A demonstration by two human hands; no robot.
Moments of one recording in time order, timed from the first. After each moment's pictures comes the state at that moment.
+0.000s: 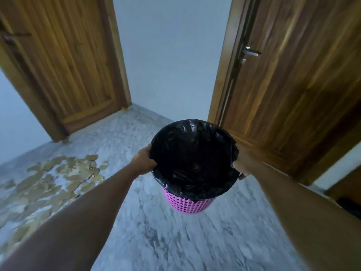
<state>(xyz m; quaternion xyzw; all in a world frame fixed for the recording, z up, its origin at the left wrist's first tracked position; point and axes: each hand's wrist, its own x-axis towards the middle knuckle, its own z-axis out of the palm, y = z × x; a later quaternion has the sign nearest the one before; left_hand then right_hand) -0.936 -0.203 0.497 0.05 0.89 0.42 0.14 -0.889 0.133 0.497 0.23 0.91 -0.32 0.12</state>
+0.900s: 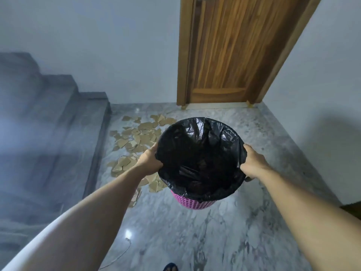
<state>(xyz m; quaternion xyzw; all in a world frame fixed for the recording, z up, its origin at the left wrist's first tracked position) -1.046 -0.564 0.408 -0.34 0.83 0.44 0.04 -1.223 -0.295 0.433 -0.08 0.95 -0.21 0.23</state>
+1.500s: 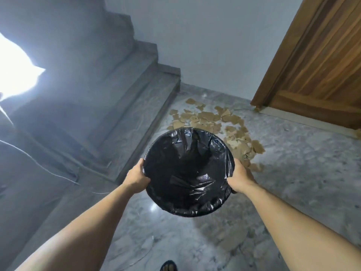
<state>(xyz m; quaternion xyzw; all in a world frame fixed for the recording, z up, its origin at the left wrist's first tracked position) -0.947 -0.658 0.285 -0.62 0.69 0.37 0.02 -1.237 -0.524 0.266 -0.32 0.89 -0.11 0.31</state>
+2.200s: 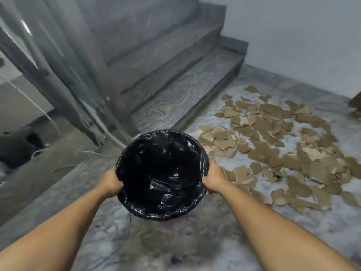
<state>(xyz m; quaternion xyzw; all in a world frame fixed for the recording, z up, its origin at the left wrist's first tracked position) -0.728 -0.738 -0.039 -0.75 0.57 0.33 -0.06 -1.045 -0.707 -0.059 -0.48 0.77 -0.12 0.39</state>
